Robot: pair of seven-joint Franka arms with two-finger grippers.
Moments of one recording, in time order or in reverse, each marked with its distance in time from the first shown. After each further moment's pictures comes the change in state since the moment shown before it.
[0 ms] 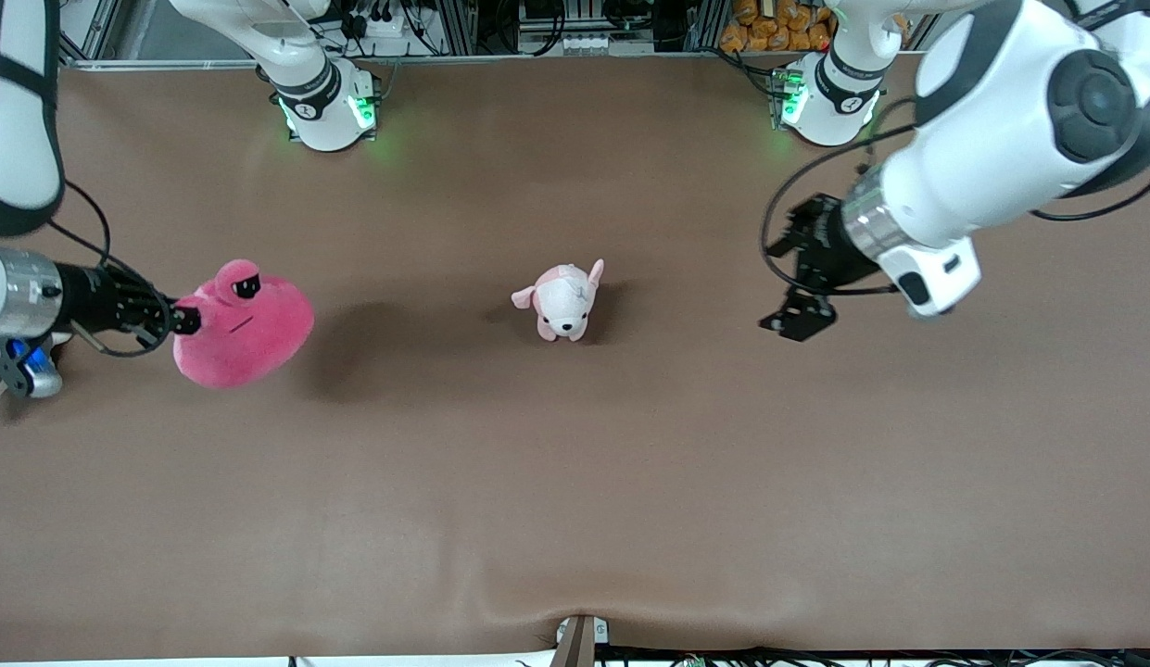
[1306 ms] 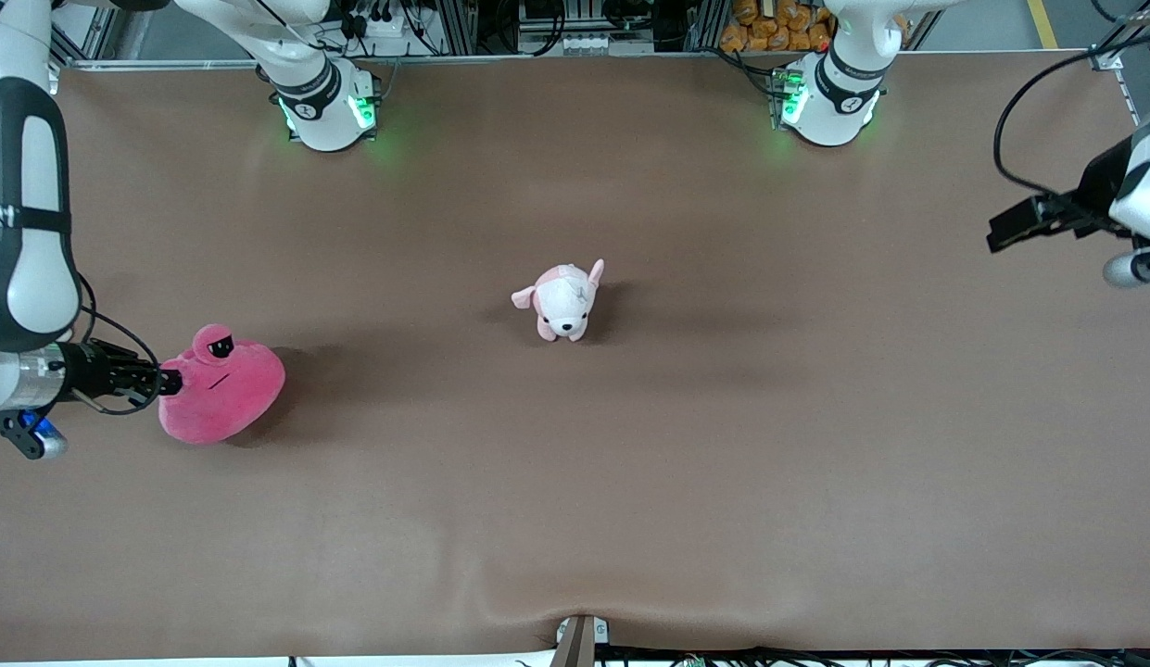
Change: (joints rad) left arm -0.018 -0.191 0.340 -0.006 0.222 -0.278 1.459; right arm -0.128 0.203 0.010 0.001 -0.029 0.206 -0.213
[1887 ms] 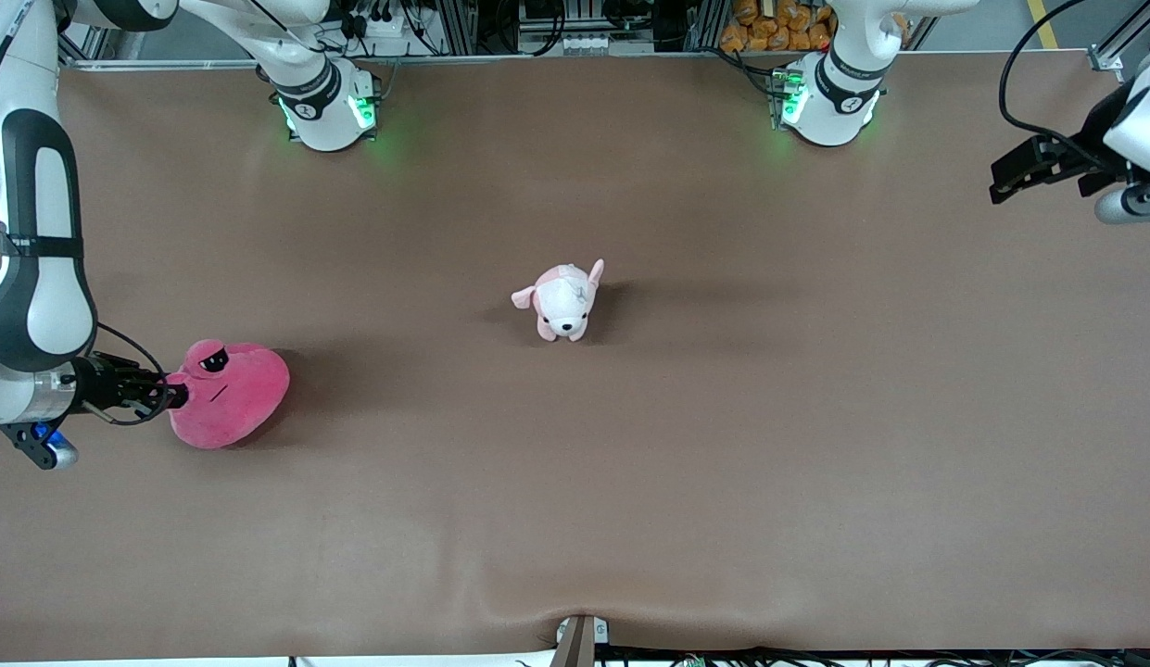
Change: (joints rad) left arm -0.113 -0.155 0.110 -0.162 -0.004 0.032 0.055; right arm -0.011 0.040 -0.005 0.011 -0.018 0.052 -0.136
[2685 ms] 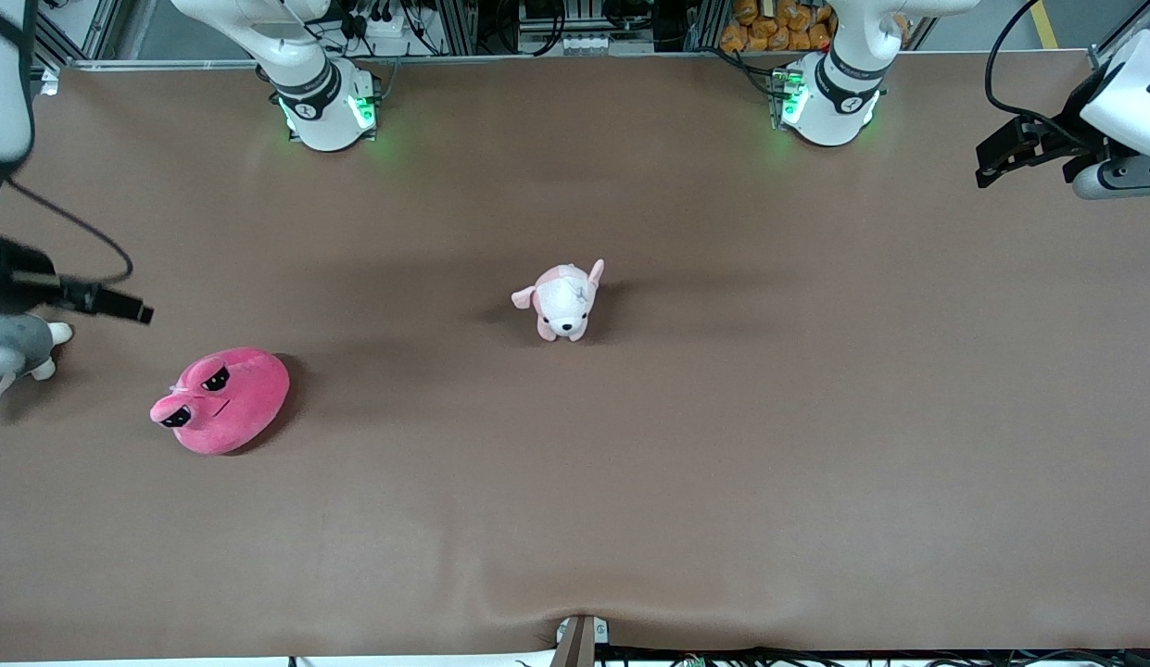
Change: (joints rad) left arm -0.023 -0.051 0.004 -0.070 -0.001 0.022 0.001; right arm 0.123 -0.447 0.023 -0.093 -0.076 -0.200 -0.194
